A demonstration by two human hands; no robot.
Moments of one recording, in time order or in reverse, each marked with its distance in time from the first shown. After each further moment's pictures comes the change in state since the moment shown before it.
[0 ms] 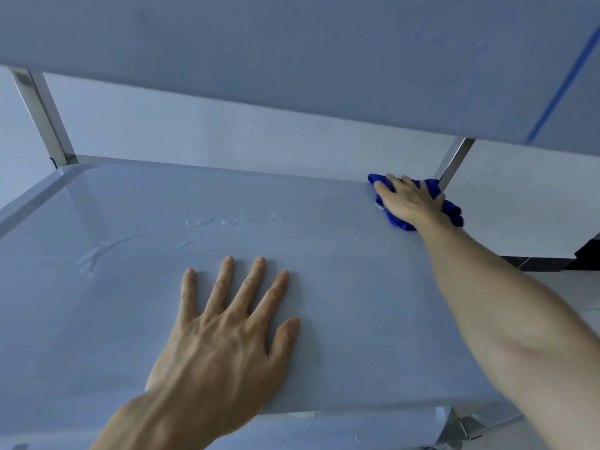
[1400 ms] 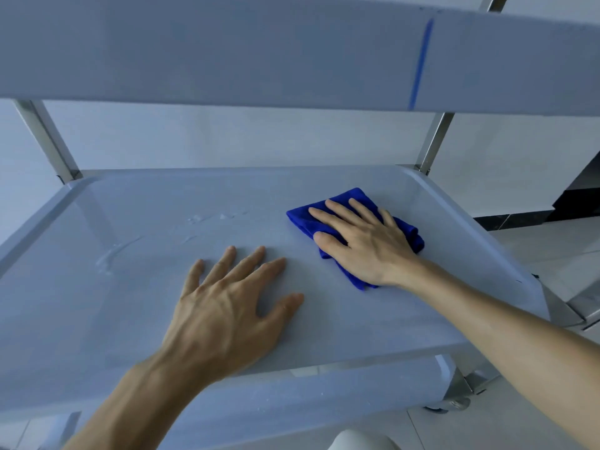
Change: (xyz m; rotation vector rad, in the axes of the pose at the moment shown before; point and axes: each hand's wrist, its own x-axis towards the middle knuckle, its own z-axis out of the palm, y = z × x) left_hand 0.004 0.020 -0.019 -0.229 -0.026 0.035; right_hand -0.179 -0.012 0.010 0.005 -0.086 -0.411
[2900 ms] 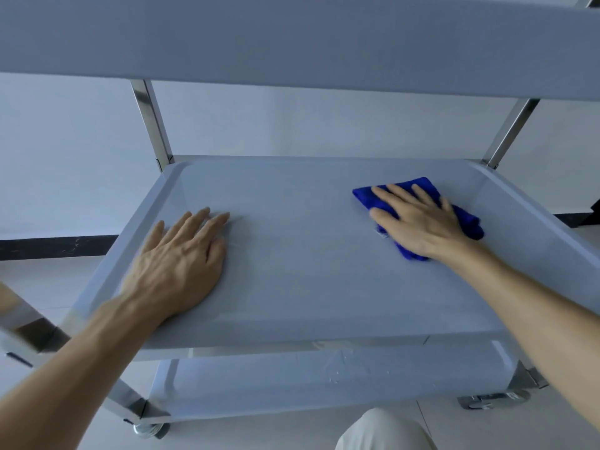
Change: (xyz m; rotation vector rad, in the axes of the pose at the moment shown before) left_hand 0.006 -0.082 -0.011 0.059 0.070 -0.202; right_hand 0.005 0.044 -0.011 -0.069 0.002 0.221
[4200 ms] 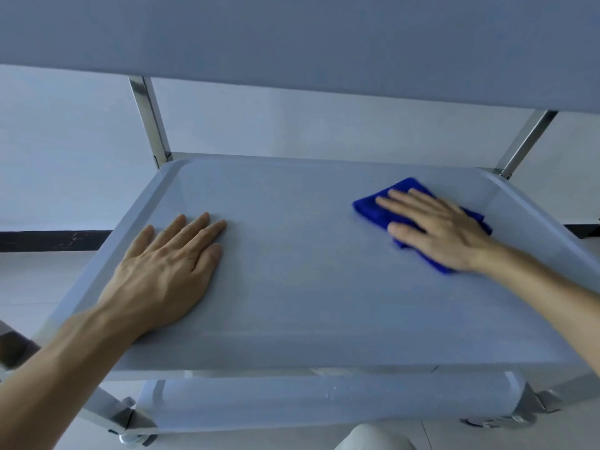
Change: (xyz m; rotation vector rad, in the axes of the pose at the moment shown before) left_hand -0.001 -0.015 -0.006 -0.008 -0.066 0.001; right_hand 0.008 0.027 -0.007 0.019 -0.018 -0.321
